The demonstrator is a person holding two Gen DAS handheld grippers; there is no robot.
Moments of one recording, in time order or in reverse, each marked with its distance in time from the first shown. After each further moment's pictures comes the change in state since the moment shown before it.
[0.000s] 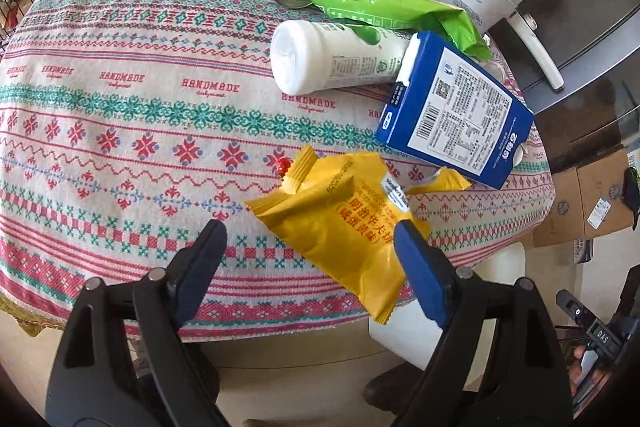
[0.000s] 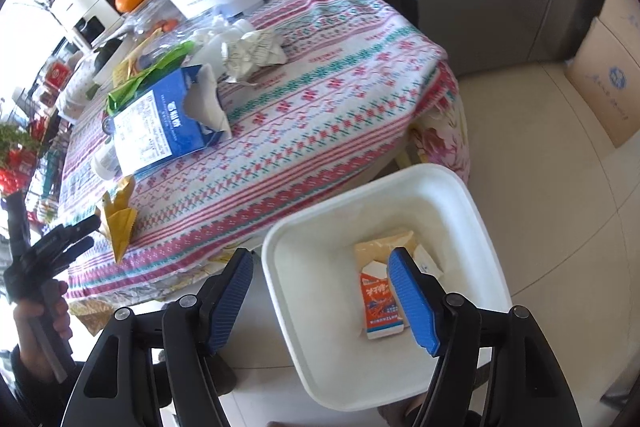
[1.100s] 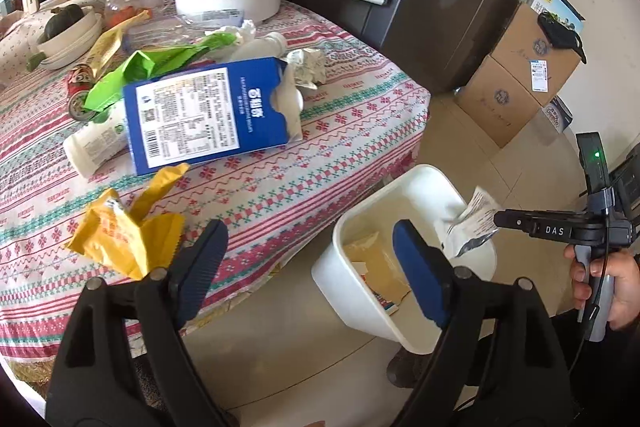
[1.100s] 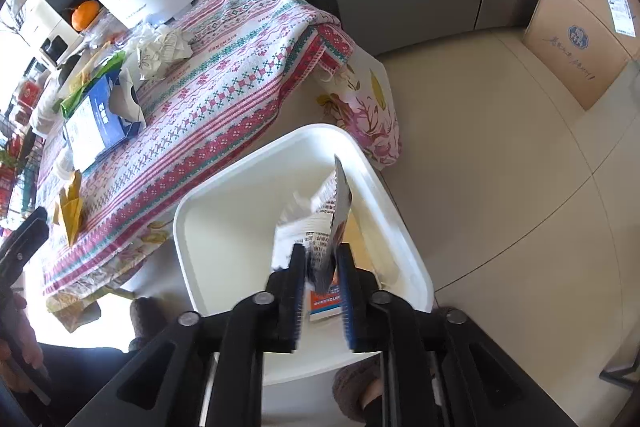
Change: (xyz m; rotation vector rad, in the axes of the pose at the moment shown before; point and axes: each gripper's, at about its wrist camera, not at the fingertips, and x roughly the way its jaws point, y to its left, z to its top) left arm -0.046 -0.164 -0.073 0.533 -0.122 -0.128; right arm -0.008 -0.096 -0.038 0.108 0.020 -0.064
